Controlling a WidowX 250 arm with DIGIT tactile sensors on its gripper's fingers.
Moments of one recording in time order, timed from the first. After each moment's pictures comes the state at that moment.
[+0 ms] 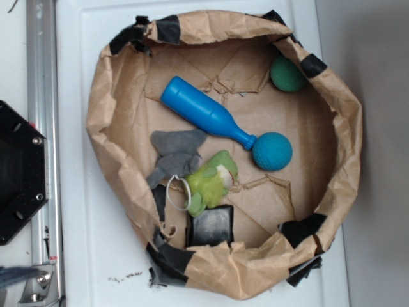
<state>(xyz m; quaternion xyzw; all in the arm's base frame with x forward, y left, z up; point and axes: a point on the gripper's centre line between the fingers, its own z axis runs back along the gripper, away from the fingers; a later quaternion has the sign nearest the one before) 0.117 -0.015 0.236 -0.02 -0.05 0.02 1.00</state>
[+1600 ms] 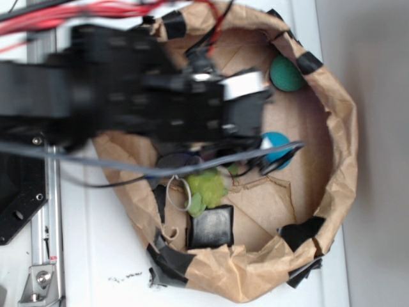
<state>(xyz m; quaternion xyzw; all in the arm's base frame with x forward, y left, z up) 0.292 0.035 0.056 0.07 -0.15 0.23 0.96</state>
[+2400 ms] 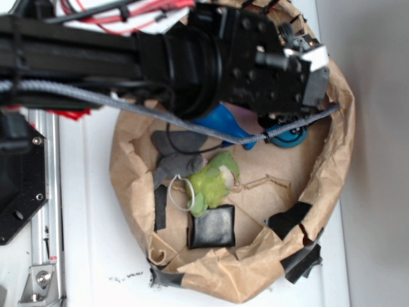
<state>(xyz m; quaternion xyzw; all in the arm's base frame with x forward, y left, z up) 0.326 0.074 0.036 0.15 -0.13 0.24 0.95</state>
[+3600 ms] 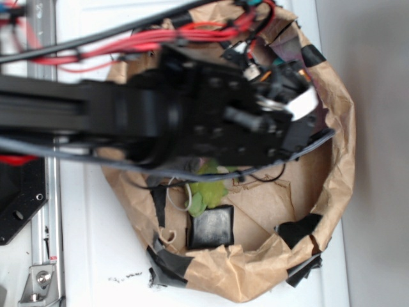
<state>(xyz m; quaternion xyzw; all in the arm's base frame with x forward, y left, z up) 0.323 0.041 0.053 0.15 -0.18 0.24 0.94</state>
